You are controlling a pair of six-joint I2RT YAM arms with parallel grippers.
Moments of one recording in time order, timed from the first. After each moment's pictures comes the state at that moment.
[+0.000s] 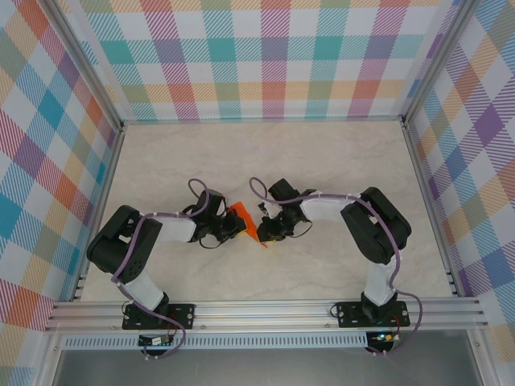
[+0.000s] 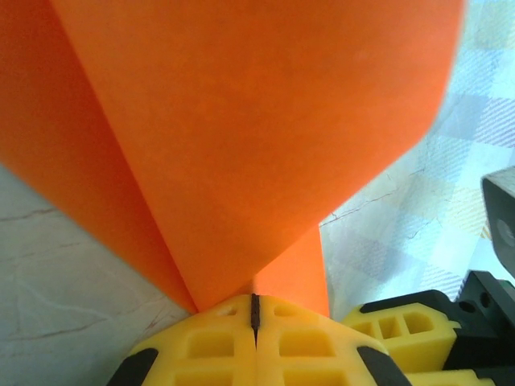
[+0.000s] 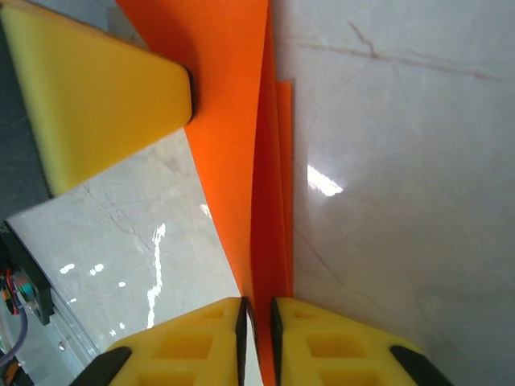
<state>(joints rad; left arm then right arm) -0.49 1.66 0.62 0.14 0.48 -0.99 0.71 1.87 1.05 -0.42 -0.58 0.45</state>
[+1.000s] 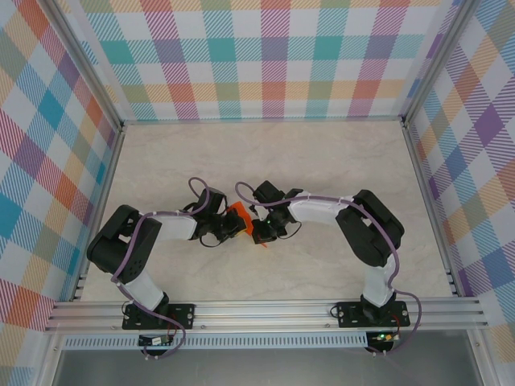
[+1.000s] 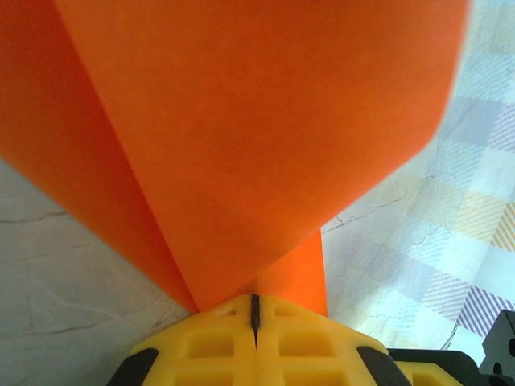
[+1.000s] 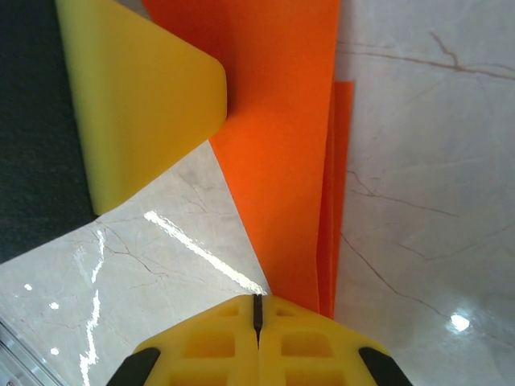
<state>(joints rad) -0.49 1.66 0.66 0.07 0.46 -0.99 0.81 1.90 1.17 -0.54 -0.40 0.48</state>
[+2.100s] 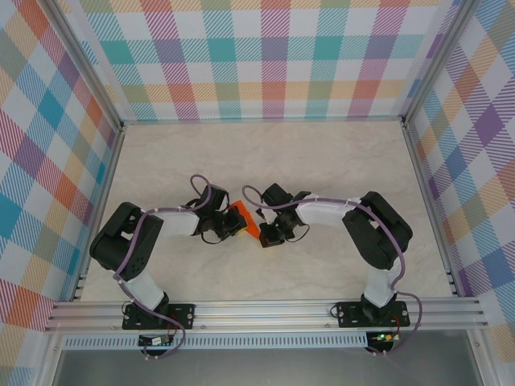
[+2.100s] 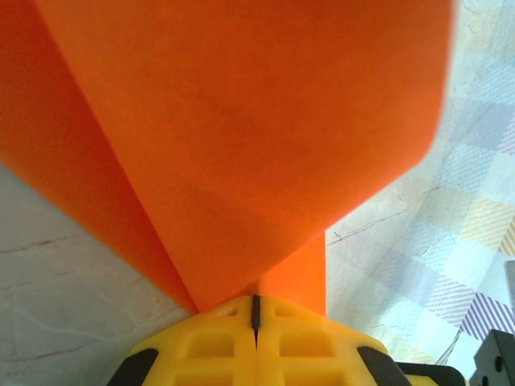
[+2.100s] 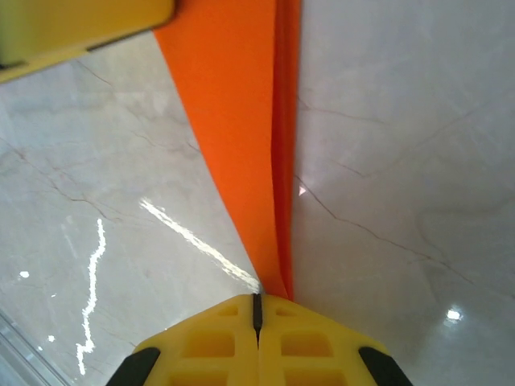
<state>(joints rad) -0.49 1.69 0.71 0.01 0.45 -0.99 0.78 1.85 1.07 -0.53 -0.42 0.42</state>
